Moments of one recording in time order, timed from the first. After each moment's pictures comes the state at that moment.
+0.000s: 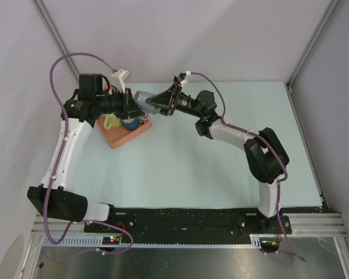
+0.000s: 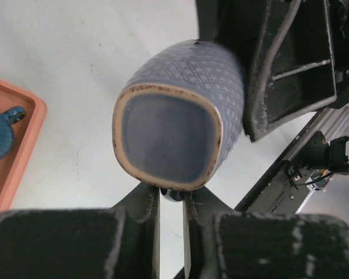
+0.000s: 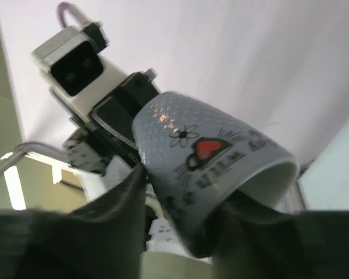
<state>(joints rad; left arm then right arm) -0.13 1.37 1.55 -0.86 0.69 -0.02 0.66 1.95 1.42 0.91 -0.67 1.57</state>
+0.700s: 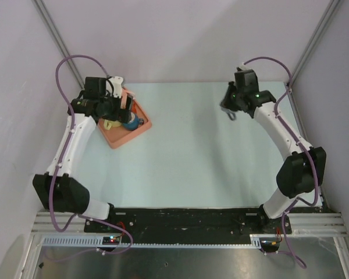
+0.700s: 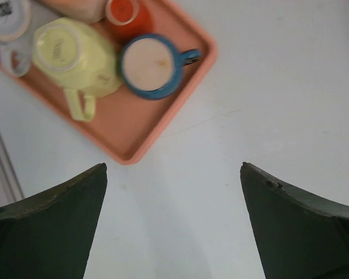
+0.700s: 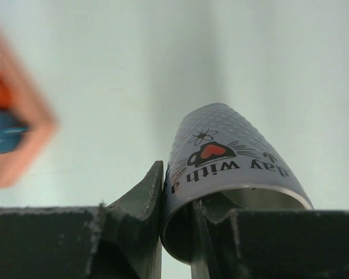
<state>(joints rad) -0.11 1.42 1.48 -0.85 0.13 0.13 0.34 1.65 1.55 -0.52 -0.03 0.57</state>
